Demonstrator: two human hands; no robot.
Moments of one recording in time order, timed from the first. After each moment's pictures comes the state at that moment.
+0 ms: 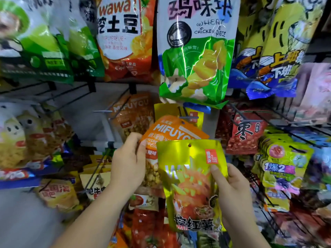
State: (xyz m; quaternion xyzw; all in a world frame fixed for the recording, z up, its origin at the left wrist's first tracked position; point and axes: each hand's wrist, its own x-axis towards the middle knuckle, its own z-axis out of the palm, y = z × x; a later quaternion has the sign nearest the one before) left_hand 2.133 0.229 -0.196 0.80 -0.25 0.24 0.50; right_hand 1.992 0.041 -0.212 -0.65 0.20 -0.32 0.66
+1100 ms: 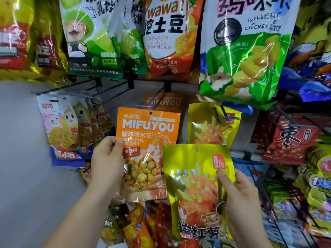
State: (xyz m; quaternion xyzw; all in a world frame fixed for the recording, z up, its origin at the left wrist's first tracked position) left_hand 2.136 0.329 -0.194 0.72 0.03 0.19 0.66; right_hand 2.016 0.077 -0.228 -0.60 0.17 -0.25 0.74
